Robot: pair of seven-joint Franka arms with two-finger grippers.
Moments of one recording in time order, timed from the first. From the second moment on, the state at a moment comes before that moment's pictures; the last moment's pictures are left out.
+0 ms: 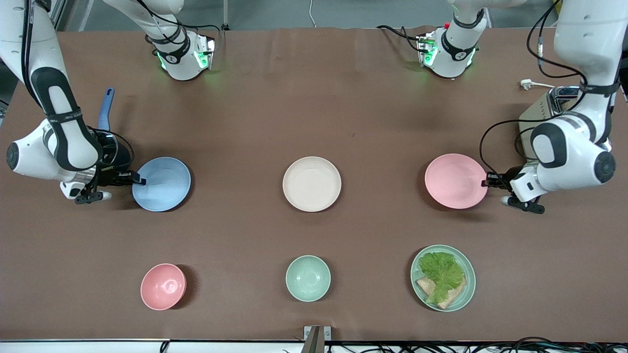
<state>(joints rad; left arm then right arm) -0.01 0.34 0.09 -1.99 -0.34 2.13 0.54 -0.18 0.46 -0.13 -2.11 0.52 2.28 -0.74</state>
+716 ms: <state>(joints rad) -0.04 0.34 -0.46 -1.79 -0.34 2.13 -0.20 -0.17 0.36 -0.14 -1.92 0.47 1.93 -0.49</state>
